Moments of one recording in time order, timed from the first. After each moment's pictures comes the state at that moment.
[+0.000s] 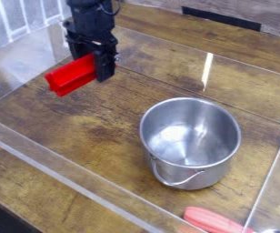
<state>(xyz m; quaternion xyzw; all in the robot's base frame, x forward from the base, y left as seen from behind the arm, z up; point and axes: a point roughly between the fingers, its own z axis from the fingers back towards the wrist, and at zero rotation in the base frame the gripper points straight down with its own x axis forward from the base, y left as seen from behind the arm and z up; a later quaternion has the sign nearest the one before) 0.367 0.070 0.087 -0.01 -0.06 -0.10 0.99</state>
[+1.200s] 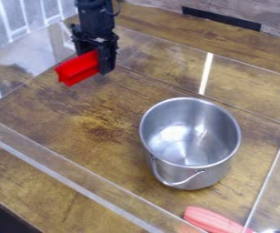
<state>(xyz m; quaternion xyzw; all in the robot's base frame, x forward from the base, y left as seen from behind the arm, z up) 0.413 0.099 0.066 -0.03 -0.02 -0.07 1.00</state>
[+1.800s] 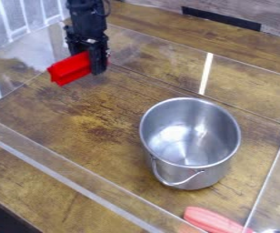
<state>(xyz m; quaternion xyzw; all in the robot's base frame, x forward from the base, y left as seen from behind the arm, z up) 0.411 0.113 0.060 -0.04 -0.01 -0.08 1.00</state>
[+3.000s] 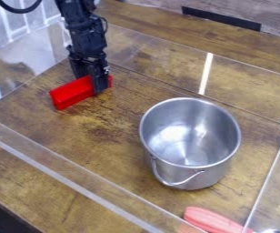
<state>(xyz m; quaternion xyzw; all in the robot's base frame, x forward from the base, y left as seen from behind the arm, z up) 0.400 0.102 0.034 -0.09 -0.01 -0.13 0.99</state>
